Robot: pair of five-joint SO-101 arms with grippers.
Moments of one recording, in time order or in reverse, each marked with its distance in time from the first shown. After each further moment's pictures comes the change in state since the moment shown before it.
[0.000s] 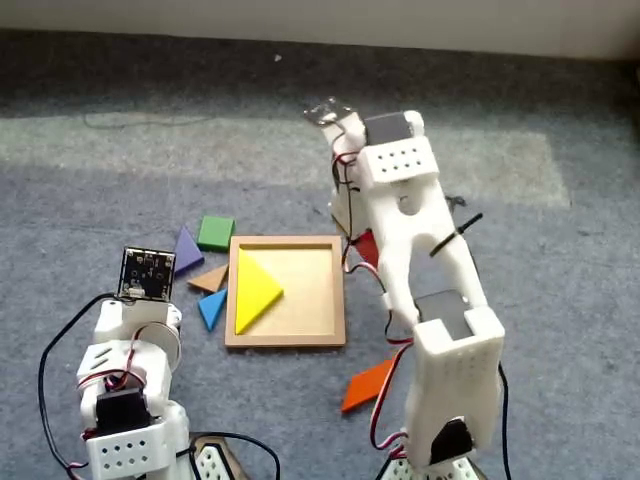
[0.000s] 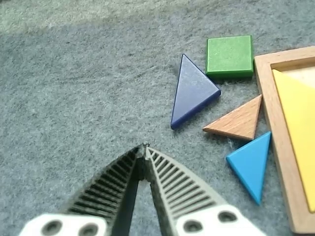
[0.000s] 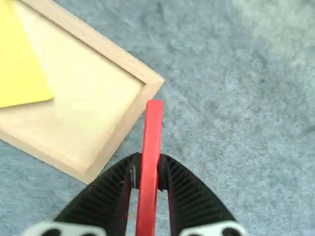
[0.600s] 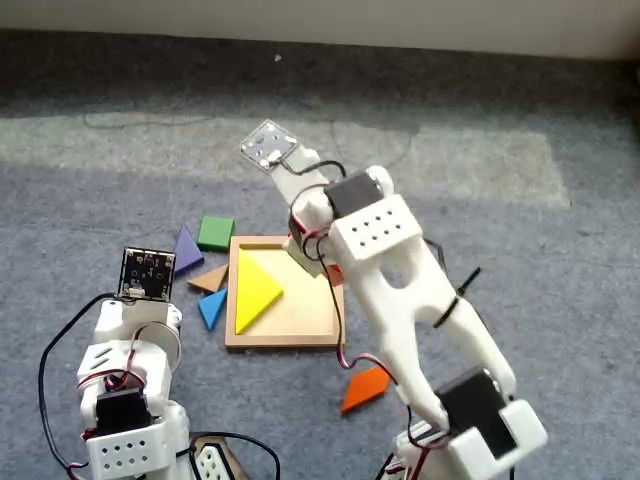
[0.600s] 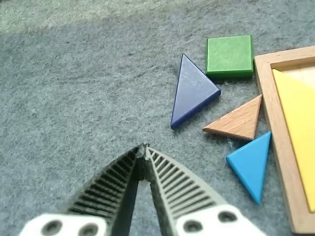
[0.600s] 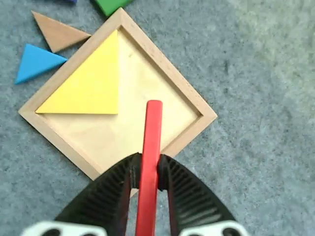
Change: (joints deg) left arm 0.0 0.0 0.0 0.0 0.0; right arm -11.3 -30.7 37.5 -24.2 -1.1
